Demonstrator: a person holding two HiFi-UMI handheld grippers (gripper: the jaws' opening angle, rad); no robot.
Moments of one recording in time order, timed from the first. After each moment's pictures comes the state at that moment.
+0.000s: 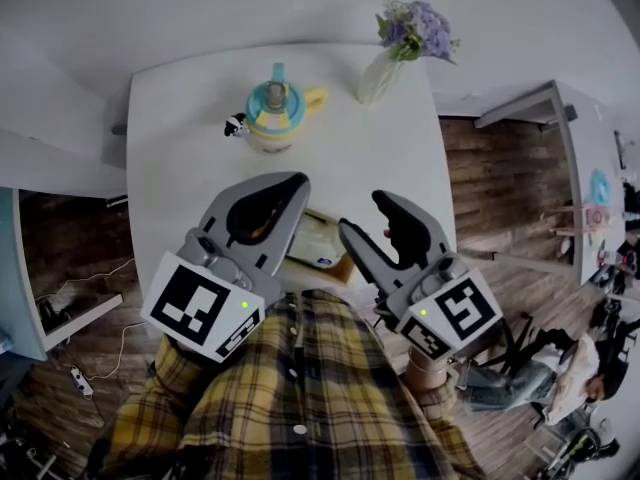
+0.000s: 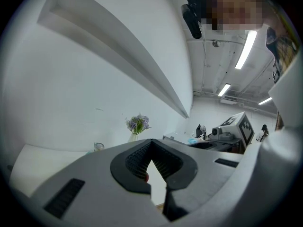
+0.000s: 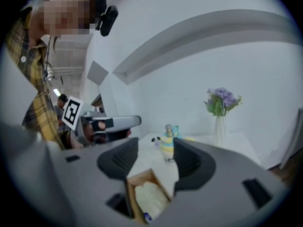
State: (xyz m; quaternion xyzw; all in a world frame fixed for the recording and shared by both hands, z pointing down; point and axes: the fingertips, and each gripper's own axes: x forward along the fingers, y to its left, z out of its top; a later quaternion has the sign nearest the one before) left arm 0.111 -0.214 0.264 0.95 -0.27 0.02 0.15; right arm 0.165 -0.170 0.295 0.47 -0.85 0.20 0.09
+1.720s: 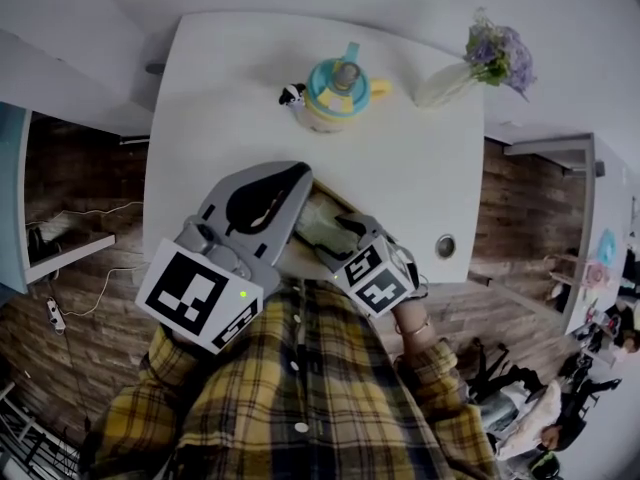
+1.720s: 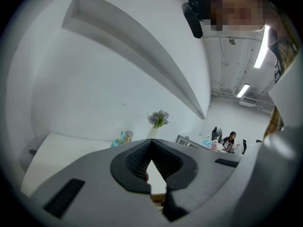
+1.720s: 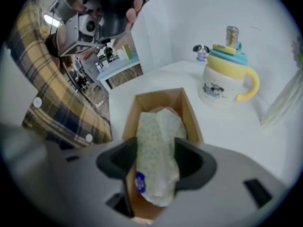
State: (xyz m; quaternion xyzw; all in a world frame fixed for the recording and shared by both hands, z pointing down) left arm 0.047 -0.223 0.298 0.91 -0.37 0.03 0.19; right arm 0.096 -0.112 0.522 0.20 -0.82 0.23 0.48
